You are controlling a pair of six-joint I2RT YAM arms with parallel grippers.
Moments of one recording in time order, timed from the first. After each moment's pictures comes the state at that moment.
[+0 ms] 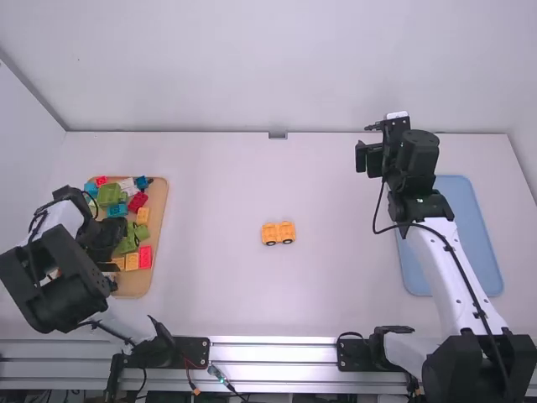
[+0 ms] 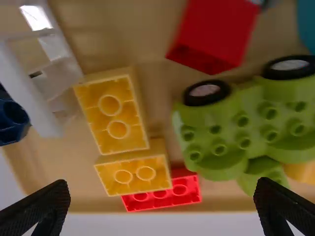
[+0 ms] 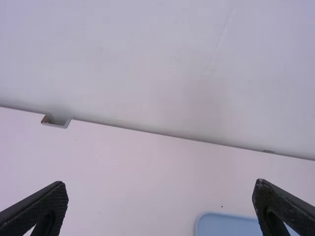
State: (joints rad) left arm 0.67 1.71 1.06 -0.90 0.06 -0.94; right arm 0.06 1.29 1.04 -0.14 0.01 -0.19
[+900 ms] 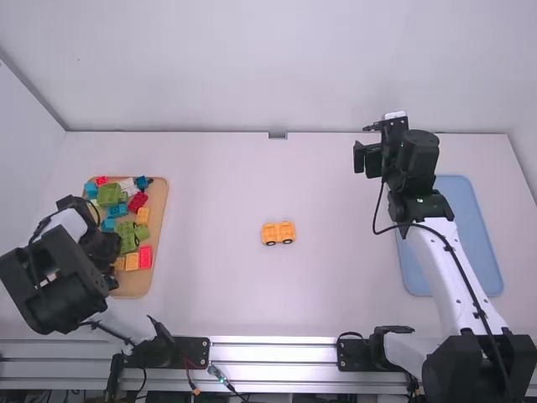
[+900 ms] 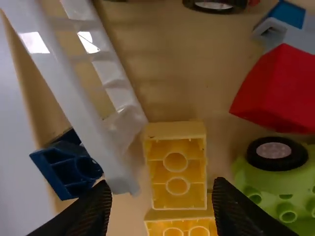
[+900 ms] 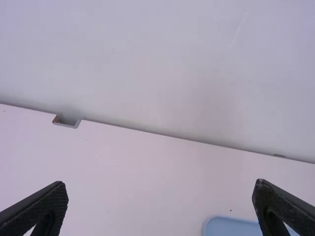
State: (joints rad) left arm 0.69 1.71 0.97 -0.81 -0.11 -0.92; right arm 0.06 1.29 1.04 -0.14 -0.04 -0.19
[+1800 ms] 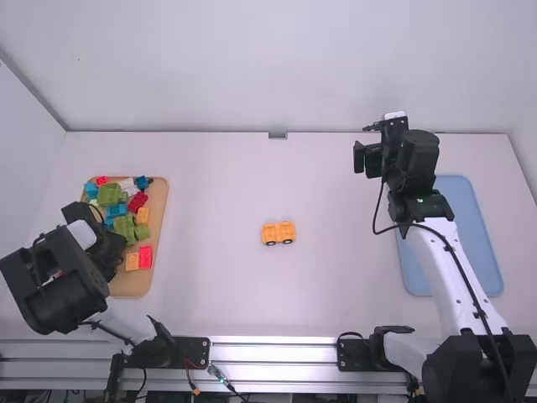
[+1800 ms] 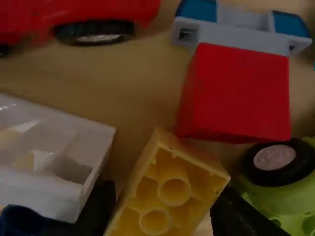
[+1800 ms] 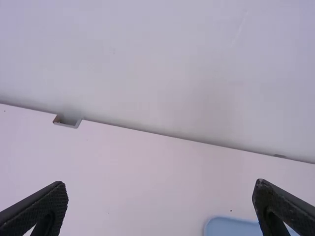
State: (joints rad) left arm 0.69 1.71 0.83 -0.47 -0.07 -0.65; right arm 0.06 1.29 1.04 -0.14 -0.04 -0.19
